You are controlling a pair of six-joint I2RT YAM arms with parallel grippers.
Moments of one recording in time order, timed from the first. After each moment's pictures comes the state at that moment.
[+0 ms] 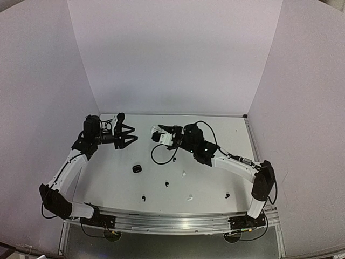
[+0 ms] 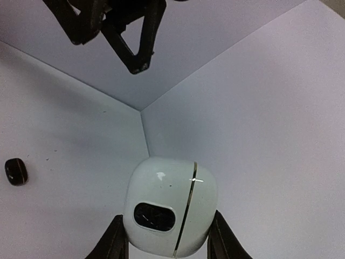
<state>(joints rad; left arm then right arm) -0.31 1.30 1.21 -0.24 0.93 0.13 0.88 1.82 1.56 0.10 -0.06 -0.90</state>
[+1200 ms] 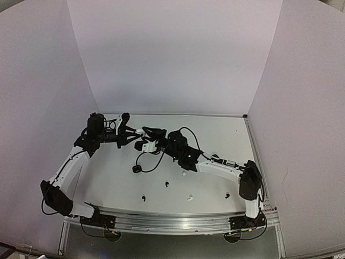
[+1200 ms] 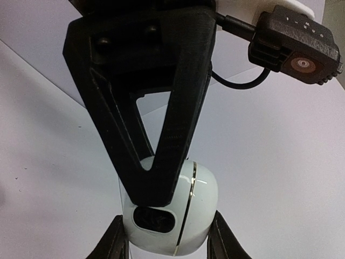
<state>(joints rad) -0.36 1.36 1.30 -0.34 0.89 0.21 1.02 2.00 1.71 0.28 0.07 -1.13</state>
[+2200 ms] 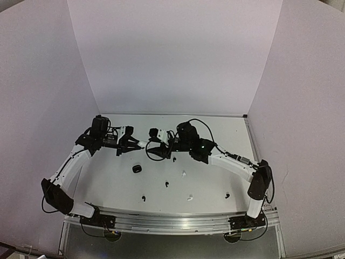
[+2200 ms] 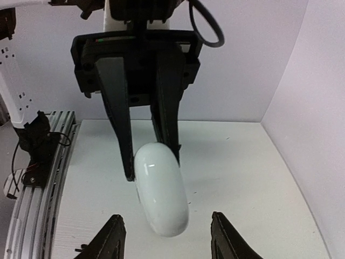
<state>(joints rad) -0.38 1.38 1.34 -0.61 1.04 0.66 0.92 1.88 1.71 -0.13 -0.46 -0.28</state>
